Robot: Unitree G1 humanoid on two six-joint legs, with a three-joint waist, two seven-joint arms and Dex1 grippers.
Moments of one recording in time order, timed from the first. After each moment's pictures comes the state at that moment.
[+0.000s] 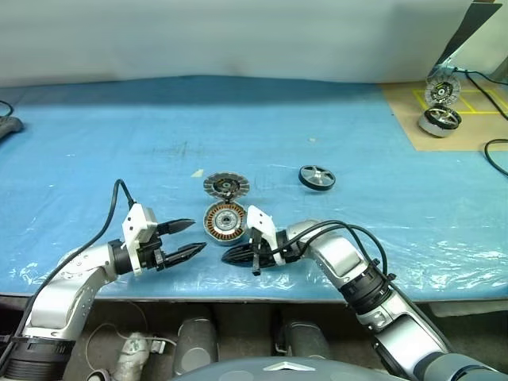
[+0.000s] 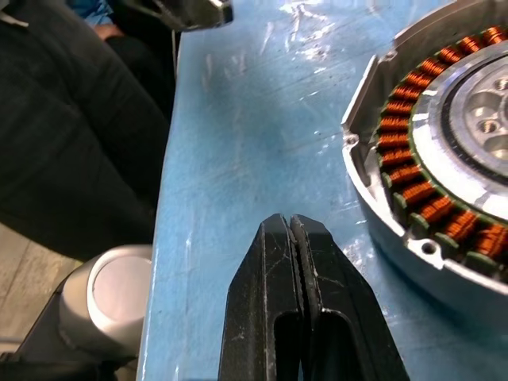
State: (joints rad) left arm 0.05 0.63 0.09 -0.20 -0.52 0.28 -1.04; right arm -0.44 -0.24 0.49 0.05 0.18 0.64 1.03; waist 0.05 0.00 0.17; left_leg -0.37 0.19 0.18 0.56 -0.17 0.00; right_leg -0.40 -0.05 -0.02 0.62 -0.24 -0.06
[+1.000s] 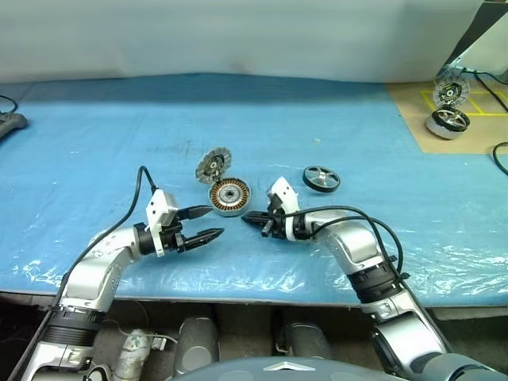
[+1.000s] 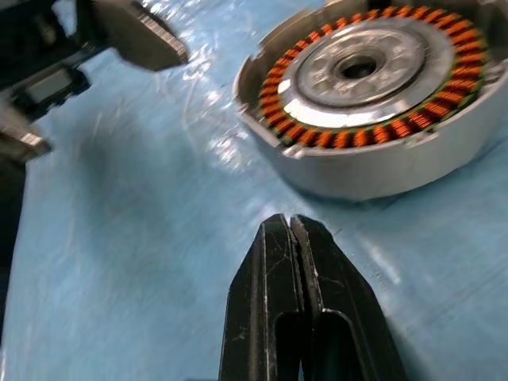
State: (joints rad) left arm -0.12 0.53 -0.01 -0.04 -0.46 0.23 -1.06; right arm -0.42 -0.28 0.30 0.02 0.25 0.71 0.83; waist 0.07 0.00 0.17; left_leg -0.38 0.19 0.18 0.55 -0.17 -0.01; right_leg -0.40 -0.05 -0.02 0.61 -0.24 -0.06
